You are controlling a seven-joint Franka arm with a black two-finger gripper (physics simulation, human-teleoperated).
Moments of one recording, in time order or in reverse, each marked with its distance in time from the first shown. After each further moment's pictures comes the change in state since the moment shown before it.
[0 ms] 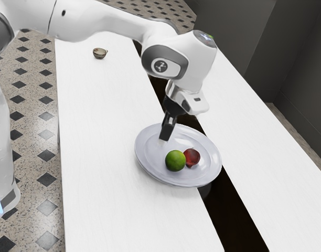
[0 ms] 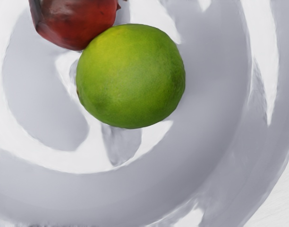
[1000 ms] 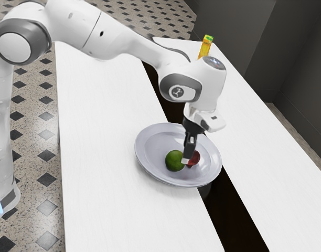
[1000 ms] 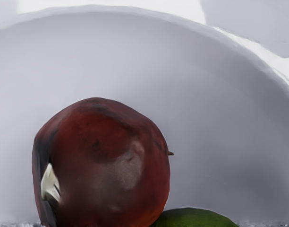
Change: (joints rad) arm -0.003 0.235 0.008 0.049 0.001 0.266 -0.017
